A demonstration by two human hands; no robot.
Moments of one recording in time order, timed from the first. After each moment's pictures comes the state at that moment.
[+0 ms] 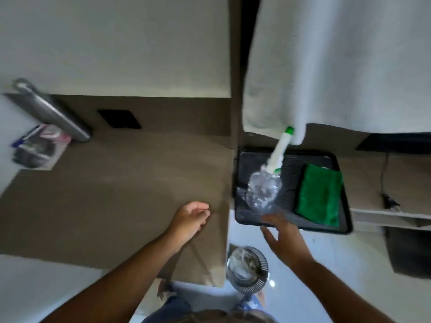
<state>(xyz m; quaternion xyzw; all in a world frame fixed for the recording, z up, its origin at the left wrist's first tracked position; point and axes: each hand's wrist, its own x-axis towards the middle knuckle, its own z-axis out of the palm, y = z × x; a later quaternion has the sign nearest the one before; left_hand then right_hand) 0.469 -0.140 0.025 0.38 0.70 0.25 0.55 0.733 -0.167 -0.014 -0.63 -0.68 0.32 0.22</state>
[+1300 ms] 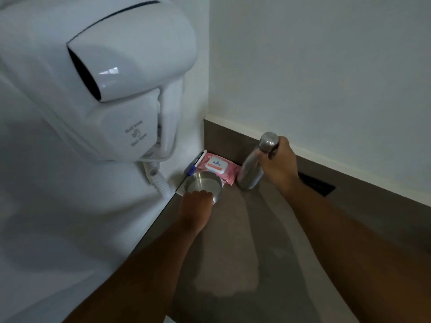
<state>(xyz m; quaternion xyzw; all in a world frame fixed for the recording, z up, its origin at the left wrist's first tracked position) -0.088 -0.011 0.009 0.66 0.75 0.00 0.00 0.090 0.114 0.134 -0.56 -0.67 0.34 0.34</state>
